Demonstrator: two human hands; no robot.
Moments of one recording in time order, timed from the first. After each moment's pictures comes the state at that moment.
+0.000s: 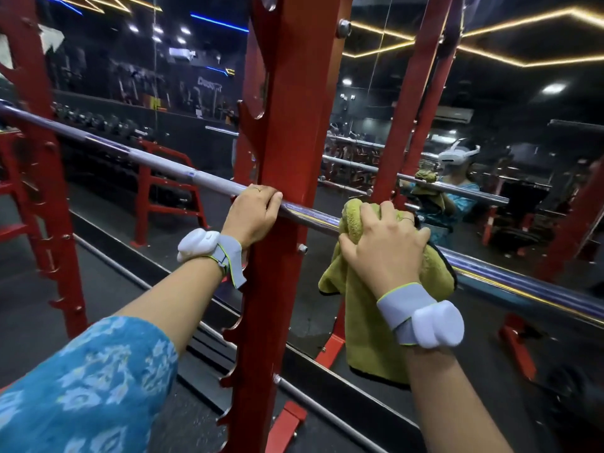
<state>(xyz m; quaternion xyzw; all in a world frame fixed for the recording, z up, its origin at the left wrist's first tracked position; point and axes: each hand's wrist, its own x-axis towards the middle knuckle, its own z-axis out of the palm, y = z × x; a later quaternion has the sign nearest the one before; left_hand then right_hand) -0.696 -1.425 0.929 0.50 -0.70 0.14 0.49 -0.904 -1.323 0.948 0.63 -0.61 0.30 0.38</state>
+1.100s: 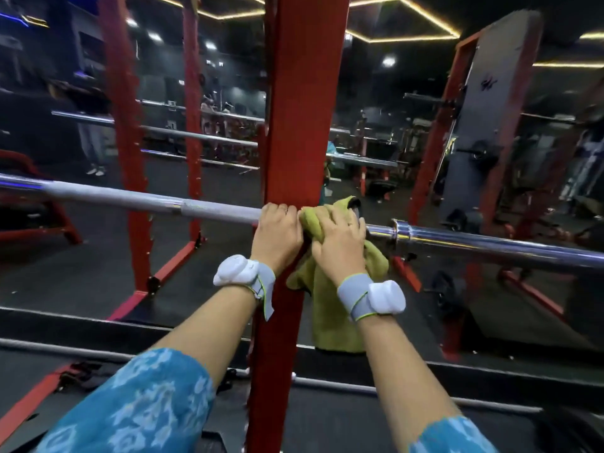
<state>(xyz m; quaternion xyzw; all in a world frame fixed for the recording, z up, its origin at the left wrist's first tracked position) -0.682 -1.465 0.924 0.35 -0.78 0.24 0.46 -0.767 -1.360 0.943 0.58 -0.72 0.30 0.23</state>
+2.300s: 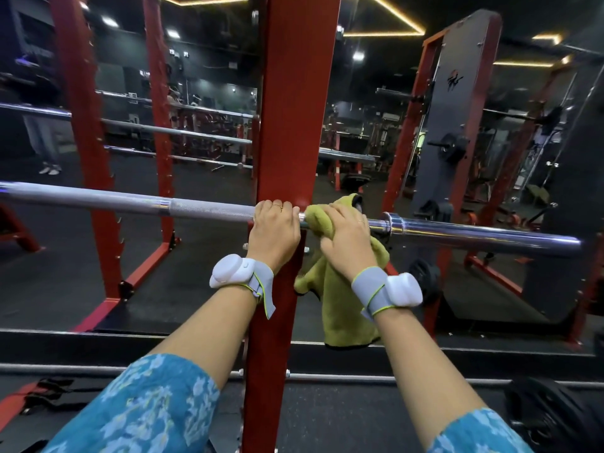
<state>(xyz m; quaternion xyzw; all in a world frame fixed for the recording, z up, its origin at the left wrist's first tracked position) -0.686 -1.464 0.922 0.33 -0.75 0.22 0.53 -0.778 -1.346 0.948 0.57 -0.75 0.30 0.17</state>
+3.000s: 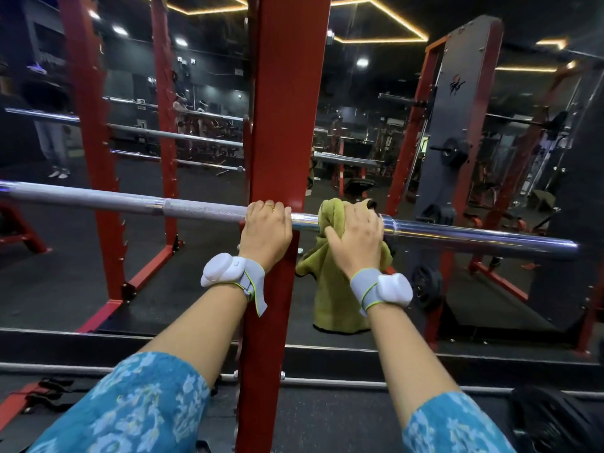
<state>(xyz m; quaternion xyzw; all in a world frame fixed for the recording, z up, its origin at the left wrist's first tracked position) -0.686 -1.462 0.923 0.34 -0.75 0.22 0.53 -0.809 -1.350 0.936 0.51 -0.75 0.33 0.27</state>
